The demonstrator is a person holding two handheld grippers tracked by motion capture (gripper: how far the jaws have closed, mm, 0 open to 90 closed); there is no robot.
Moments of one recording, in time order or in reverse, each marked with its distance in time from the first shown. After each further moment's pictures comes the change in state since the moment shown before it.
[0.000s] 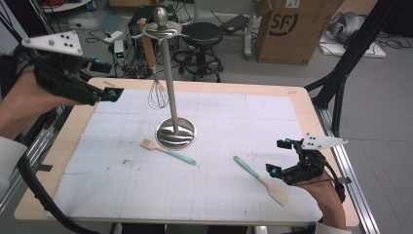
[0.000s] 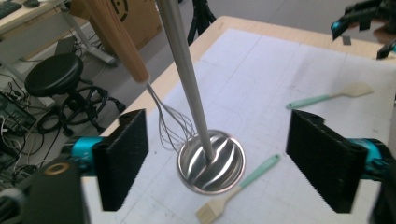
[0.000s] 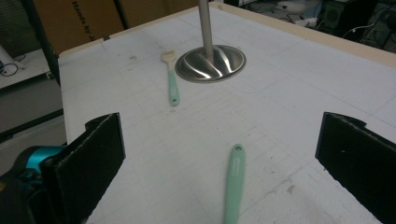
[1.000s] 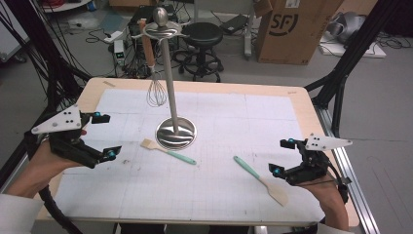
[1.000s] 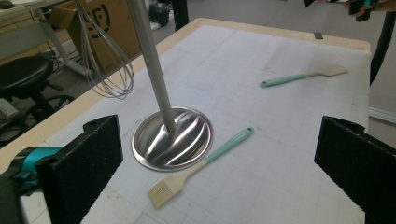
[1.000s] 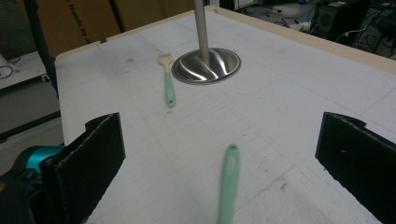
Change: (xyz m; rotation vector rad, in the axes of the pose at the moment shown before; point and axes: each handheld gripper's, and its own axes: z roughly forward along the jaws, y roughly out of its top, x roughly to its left) left arm -0.042 -0.132 0.026 -0.165 -0.069 -0.057; right arm 0.000 -0.001 -0.007 -0.011 -0.015 -0.006
